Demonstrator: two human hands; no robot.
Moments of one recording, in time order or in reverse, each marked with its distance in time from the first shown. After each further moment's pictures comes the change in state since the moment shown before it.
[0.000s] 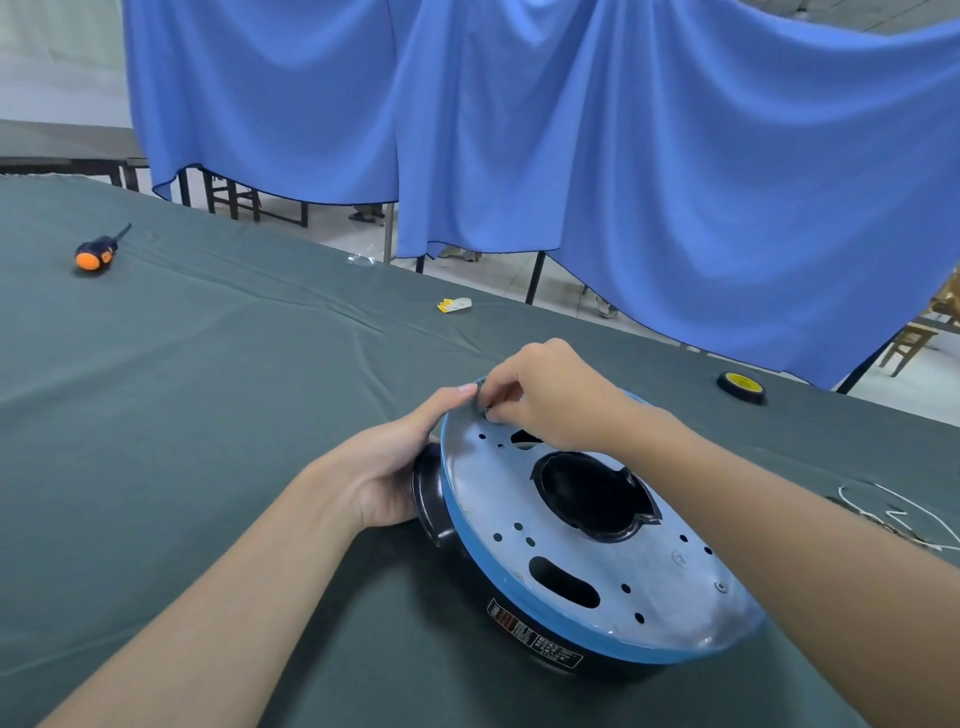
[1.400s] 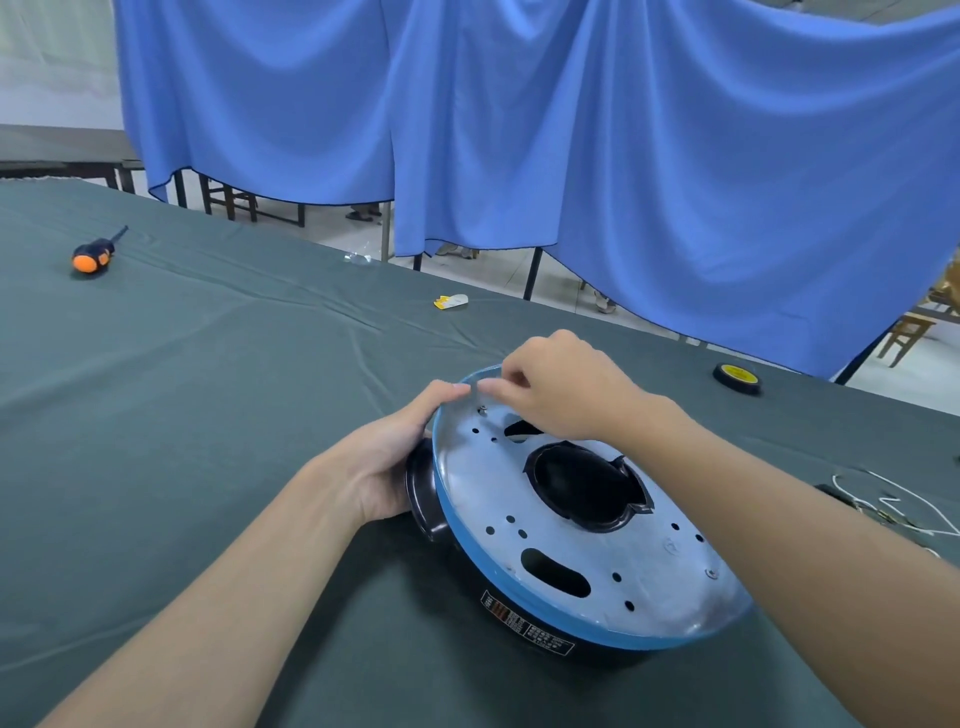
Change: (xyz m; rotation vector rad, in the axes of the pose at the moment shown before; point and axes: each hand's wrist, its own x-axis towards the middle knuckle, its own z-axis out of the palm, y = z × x) left_hand -0.004 0.000 0.003 0.023 0.033 0.022; right_hand -0.004 0.007 -0.003 -0.214 0.060 0.104
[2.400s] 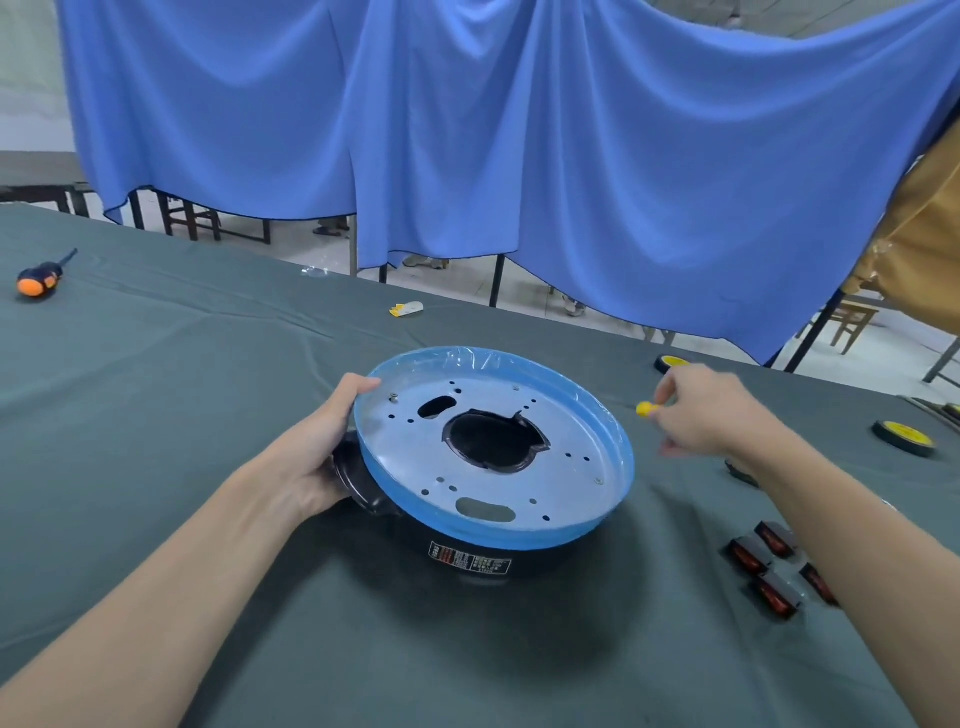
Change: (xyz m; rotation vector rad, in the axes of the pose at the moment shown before) left_hand -0.002 -0.005 -0.001 -0.043 0.169 0.180; right_hand -0.098 0.122 -0.034 0.067 -0.068 0.731
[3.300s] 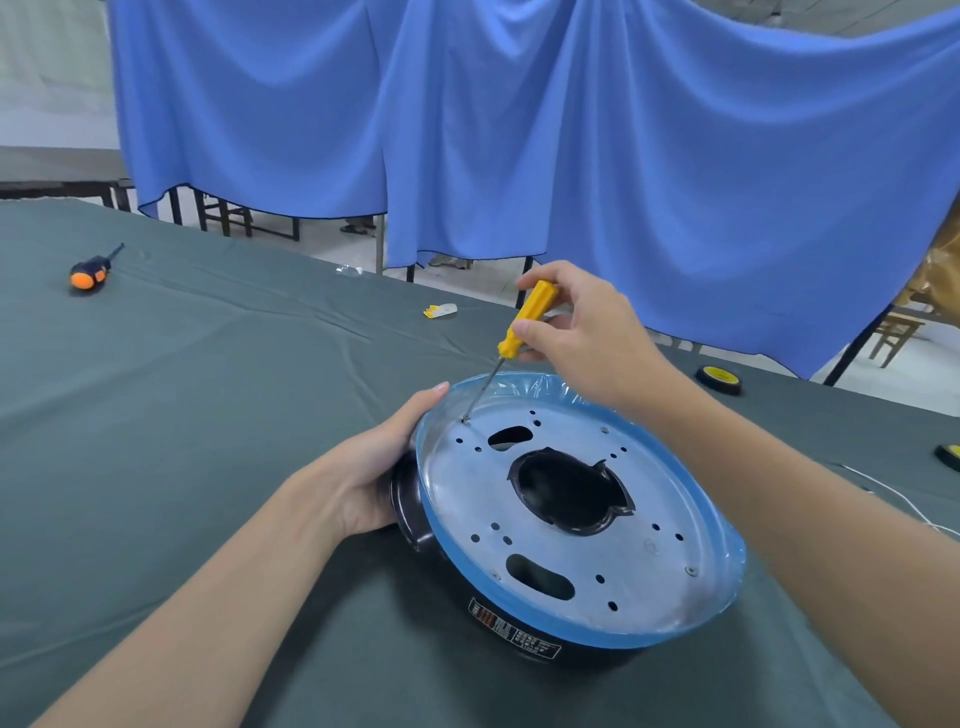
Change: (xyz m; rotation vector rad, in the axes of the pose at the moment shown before) left_hand -0.003 -0.002 0.001 0.064 -0.203 -0.169; right_hand -0.019 -0.139 0.003 0.810 0.091 -0.674
